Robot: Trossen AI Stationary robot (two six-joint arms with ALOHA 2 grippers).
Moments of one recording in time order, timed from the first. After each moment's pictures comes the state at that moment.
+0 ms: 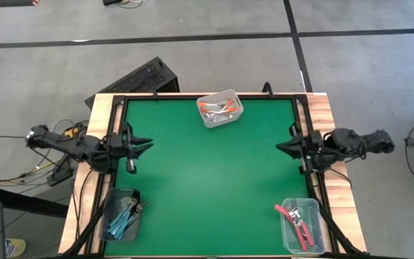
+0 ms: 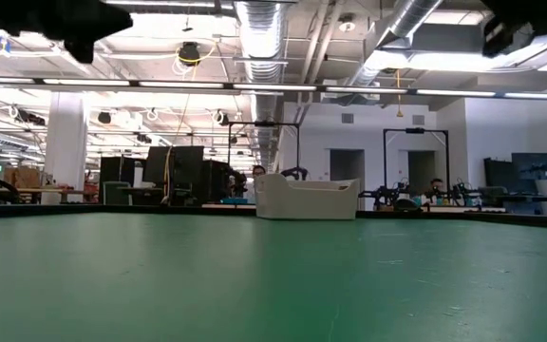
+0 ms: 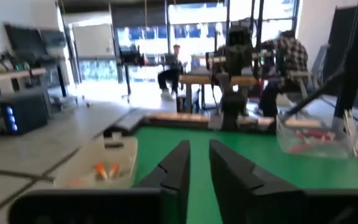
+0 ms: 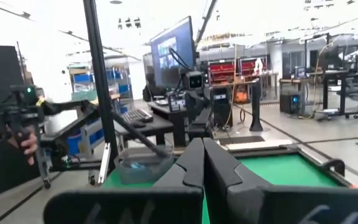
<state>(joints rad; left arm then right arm) -0.30 0.29 0.30 0.05 -0.54 0.04 0.22 0.15 0.30 0.07 0.18 0.07</state>
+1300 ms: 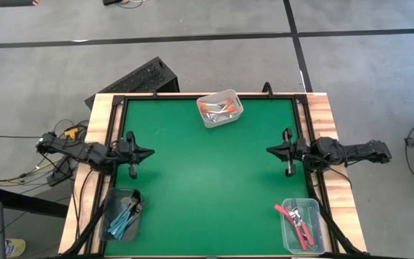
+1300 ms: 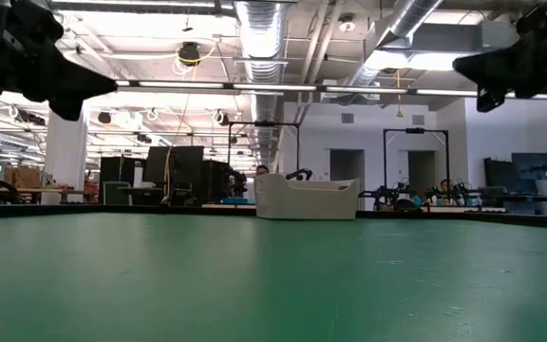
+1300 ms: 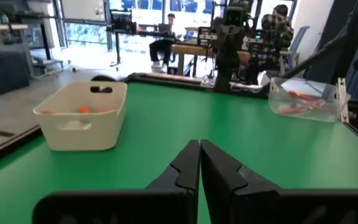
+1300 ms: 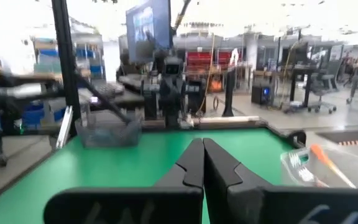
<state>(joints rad) -0.30 0.01 0.08 -0.15 -0.50 -0.13 0.09 0.00 0.01 0.15 0.16 0.00</state>
